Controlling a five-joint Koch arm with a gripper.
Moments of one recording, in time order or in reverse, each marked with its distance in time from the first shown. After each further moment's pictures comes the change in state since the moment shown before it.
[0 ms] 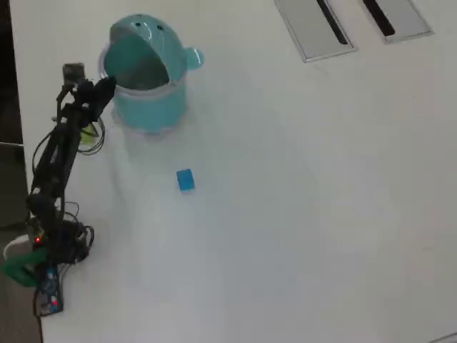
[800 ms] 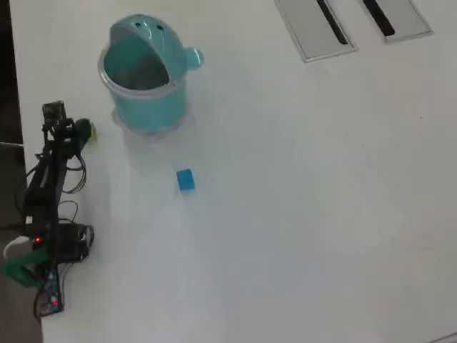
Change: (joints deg) arm -11.3 14.9 34.2 -4.8 1.7
